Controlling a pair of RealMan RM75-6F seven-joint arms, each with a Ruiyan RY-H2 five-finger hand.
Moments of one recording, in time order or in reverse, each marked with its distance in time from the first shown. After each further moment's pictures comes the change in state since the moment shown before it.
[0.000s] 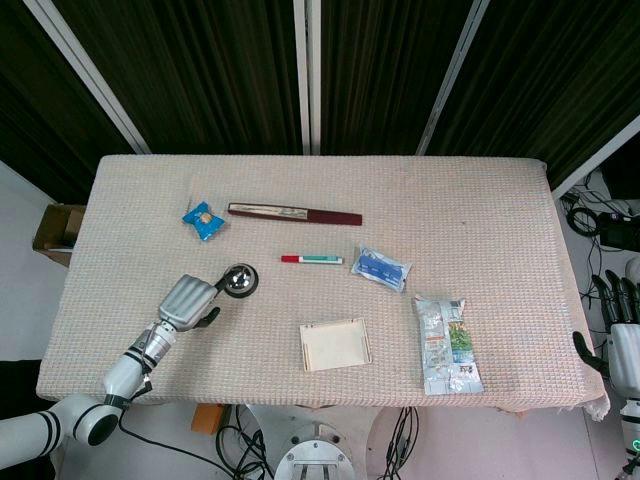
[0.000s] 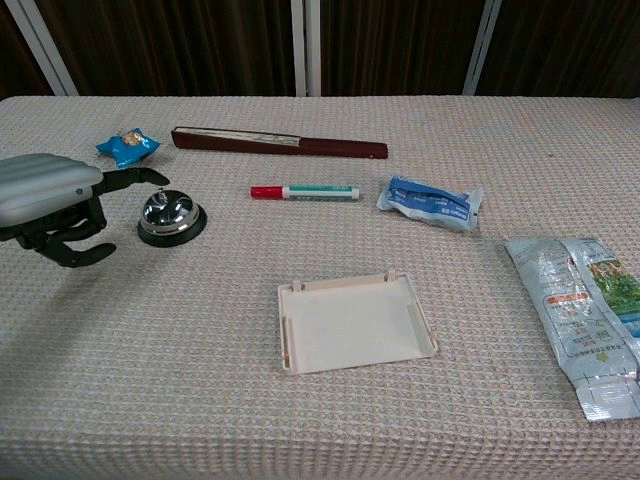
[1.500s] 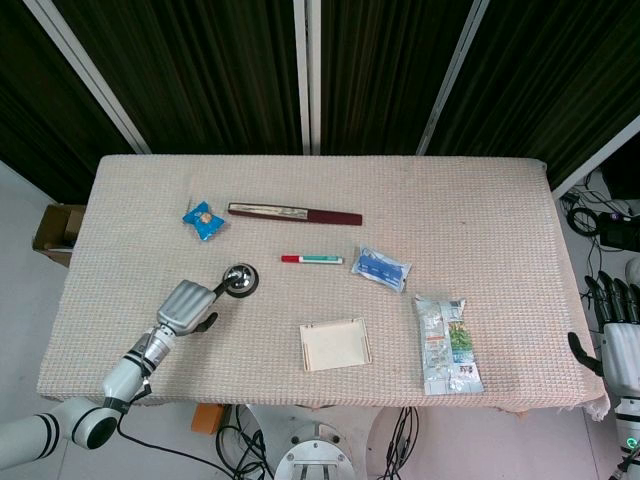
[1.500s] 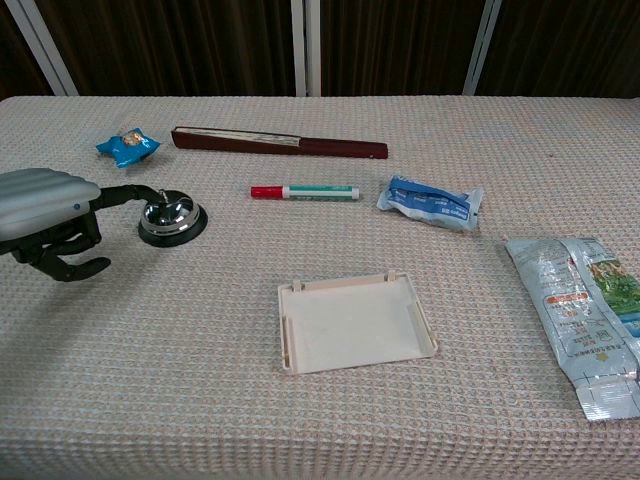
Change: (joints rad) left arm -0.002 0.002 0.022 -0.014 -0.030 -0.005 0.026; right arm 0.007 -0.012 -0.003 0.008 0.003 -0.014 -0.007
